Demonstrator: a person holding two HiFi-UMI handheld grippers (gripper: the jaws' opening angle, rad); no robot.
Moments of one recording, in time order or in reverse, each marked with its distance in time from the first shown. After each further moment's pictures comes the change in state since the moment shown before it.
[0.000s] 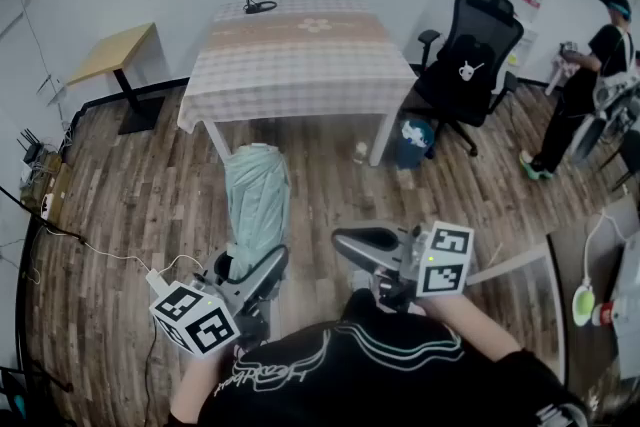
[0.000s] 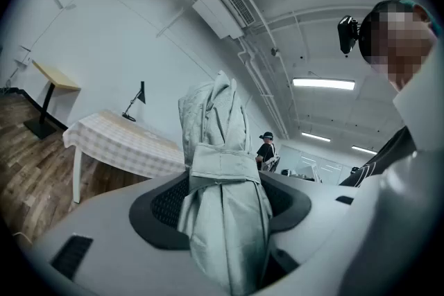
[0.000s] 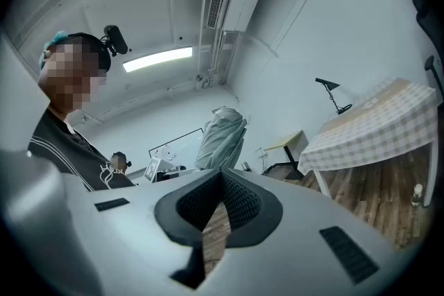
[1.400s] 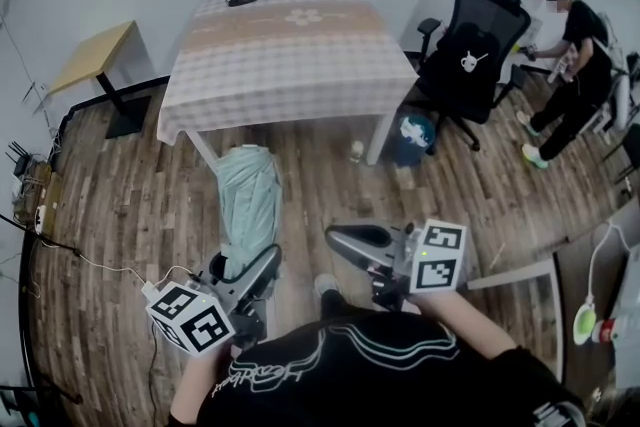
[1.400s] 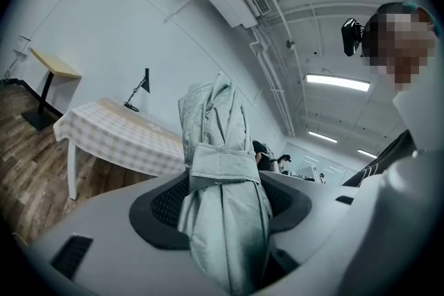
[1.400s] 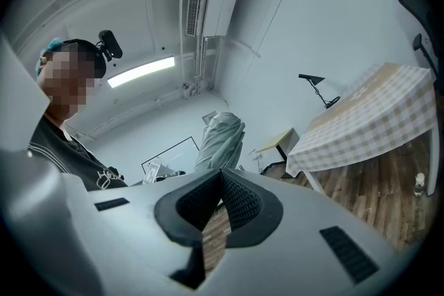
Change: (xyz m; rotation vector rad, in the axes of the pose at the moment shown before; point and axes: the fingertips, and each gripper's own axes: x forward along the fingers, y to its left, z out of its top) left arm 0.087 0.060 0.008 -0.049 0.066 0.024; right arm 0.006 -0.105 0.020 0.116 -0.040 -0.018
